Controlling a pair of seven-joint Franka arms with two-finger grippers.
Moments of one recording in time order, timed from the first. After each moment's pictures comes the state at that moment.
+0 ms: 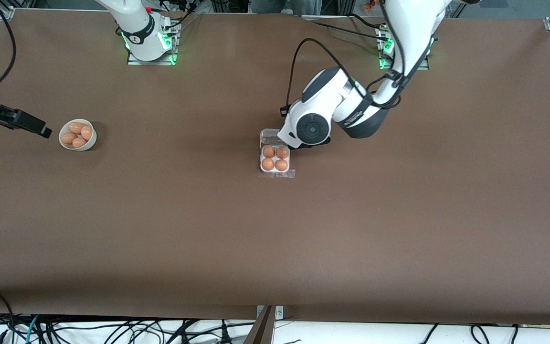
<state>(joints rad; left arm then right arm) -0.42 0.63 -0.36 -1.51 -0.28 1.62 -0.89 0.14 0.03 -0.21 -1.65 0.04 1.65 0.17</state>
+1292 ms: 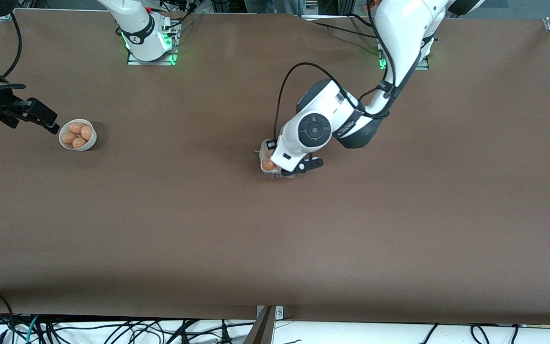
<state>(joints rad) -0.46 0.69 -0.24 -1.36 -0.19 1.94 -0.92 0.01 -0.02 0.01 -1.67 -0.03 1.74 0.17</state>
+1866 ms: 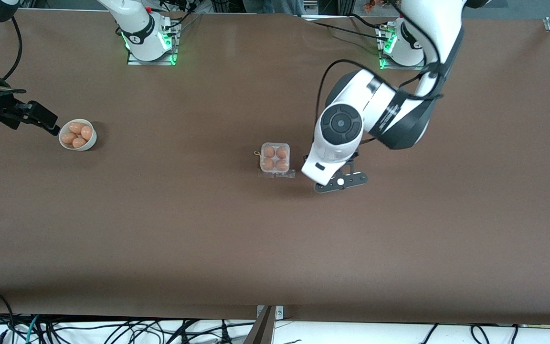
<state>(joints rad) -0.41 0.61 -0.18 -1.19 0.13 1.58 -0.75 0.01 0.00 0.02 -1.67 -0.03 1.73 0.17</state>
